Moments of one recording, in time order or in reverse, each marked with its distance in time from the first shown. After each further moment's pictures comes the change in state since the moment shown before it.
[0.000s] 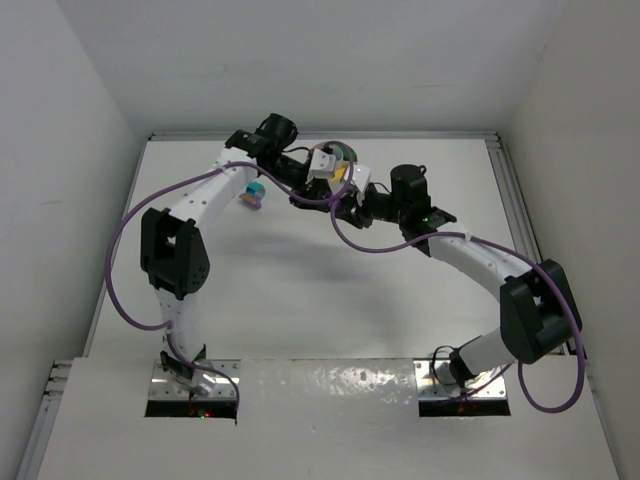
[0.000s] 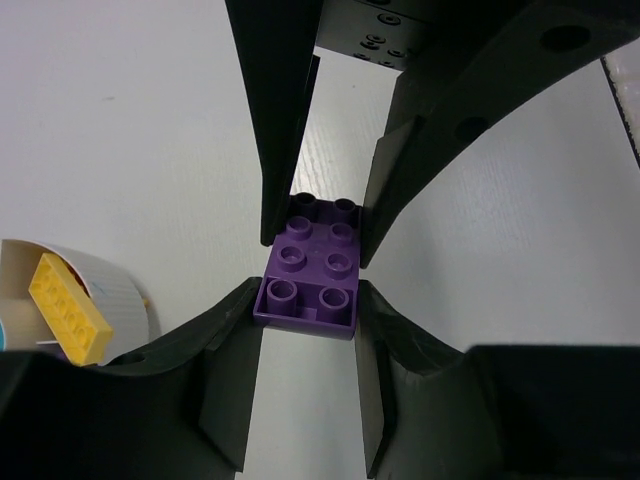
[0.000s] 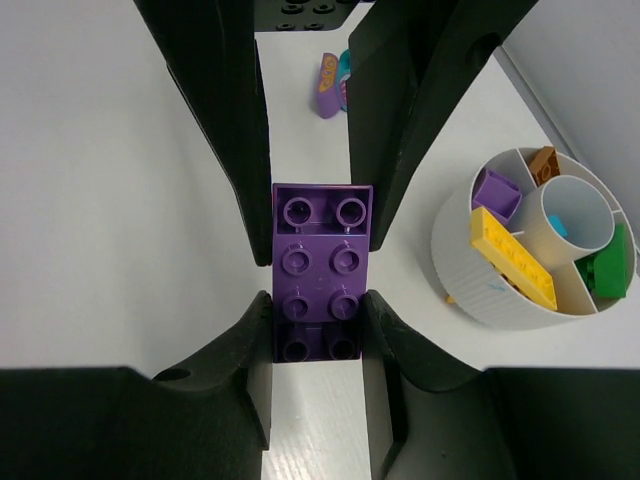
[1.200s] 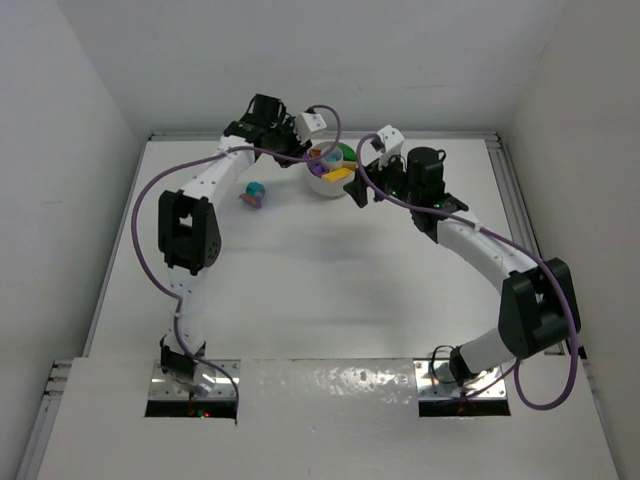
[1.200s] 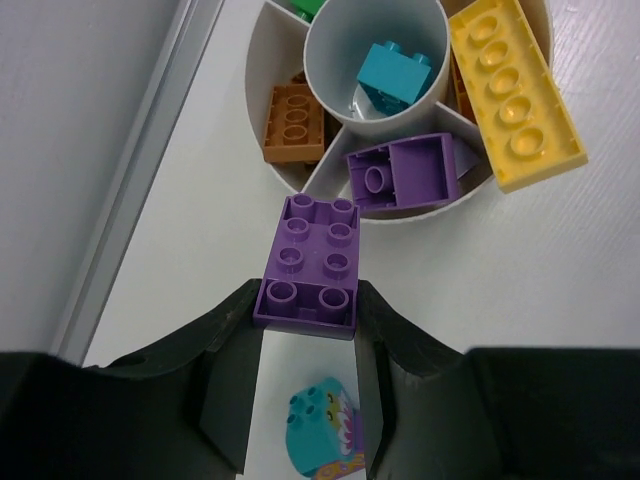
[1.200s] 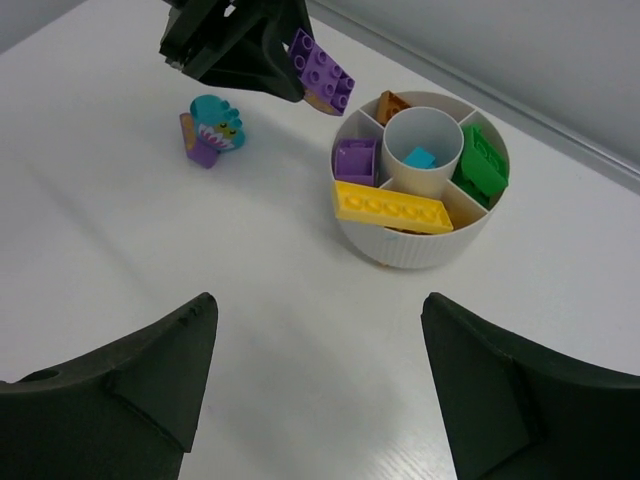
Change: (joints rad) left arm 0.124 0.251 0.219 0.352 -0.608 -0.327; right arm -0.103 0.018 0.091 0.021 0.241 0.385
